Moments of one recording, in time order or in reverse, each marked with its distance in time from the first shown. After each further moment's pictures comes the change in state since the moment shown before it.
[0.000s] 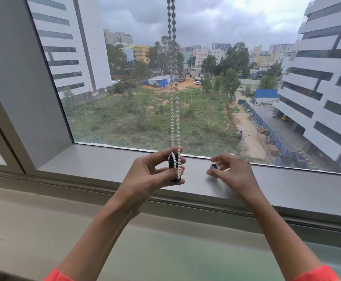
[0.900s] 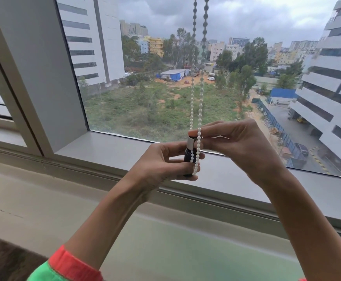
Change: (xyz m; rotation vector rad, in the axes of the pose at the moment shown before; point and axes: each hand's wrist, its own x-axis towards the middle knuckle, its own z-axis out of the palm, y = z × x) left_hand -0.003 0.019 -0.001 0.103 -0.084 -0.051; right_hand -0.021 -0.103 -0.022 0.431 -0.278 -0.483
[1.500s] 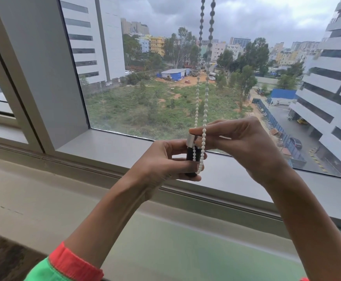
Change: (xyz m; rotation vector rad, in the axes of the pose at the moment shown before) left_hand -0.001 0.004 0.003 -0.012 -0.004 -0.005; right_hand -0.001 -0.003 -0.001 0.055 -0.017 -0.012
